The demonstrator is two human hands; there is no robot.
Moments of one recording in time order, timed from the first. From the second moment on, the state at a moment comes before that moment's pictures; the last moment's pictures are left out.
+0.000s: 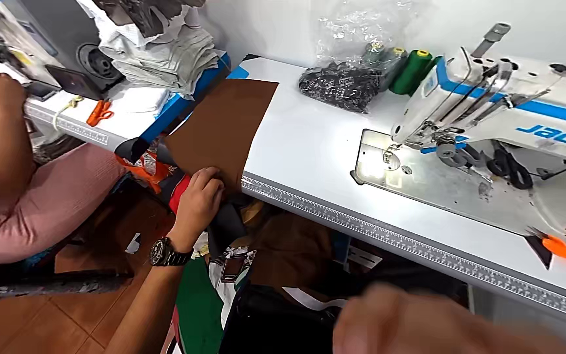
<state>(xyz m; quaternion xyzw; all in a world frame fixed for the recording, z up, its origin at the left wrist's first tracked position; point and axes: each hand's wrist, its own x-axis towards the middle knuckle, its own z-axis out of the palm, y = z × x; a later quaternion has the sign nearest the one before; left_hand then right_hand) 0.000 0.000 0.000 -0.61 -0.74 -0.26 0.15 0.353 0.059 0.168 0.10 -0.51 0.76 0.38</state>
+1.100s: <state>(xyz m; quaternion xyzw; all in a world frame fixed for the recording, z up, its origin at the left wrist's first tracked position) -0.036 0.007 0.051 -0.69 -0.66 -0.29 0.03 0.344 0.085 -0.033 -0.30 -0.42 0.83 0.20</state>
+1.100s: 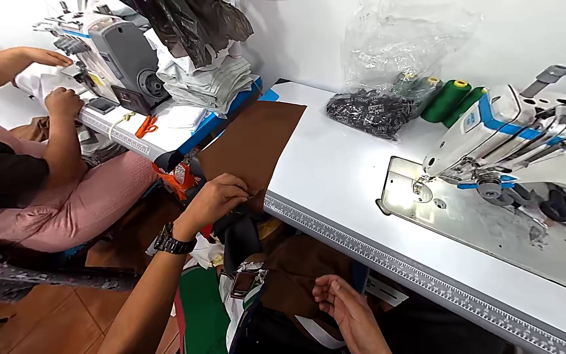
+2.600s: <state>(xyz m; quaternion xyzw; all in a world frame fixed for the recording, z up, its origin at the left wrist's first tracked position) 0.174 0.202 0.031 -0.83 -0.56 -0.05 -0.03 0.569 0.088 -0.063 -0.54 -0.60 0.55 0.20</state>
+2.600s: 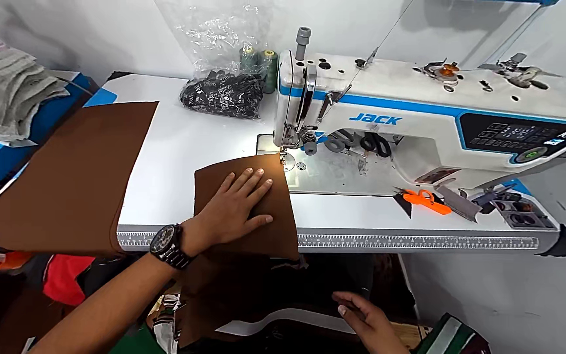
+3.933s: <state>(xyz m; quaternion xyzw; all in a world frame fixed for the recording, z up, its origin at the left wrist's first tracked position) 0.130 0.027 0.005 -0.71 -0.47 -0.29 -0.44 0.545 0.110 -0.040 -0.27 -0.78 0.53 0.18</state>
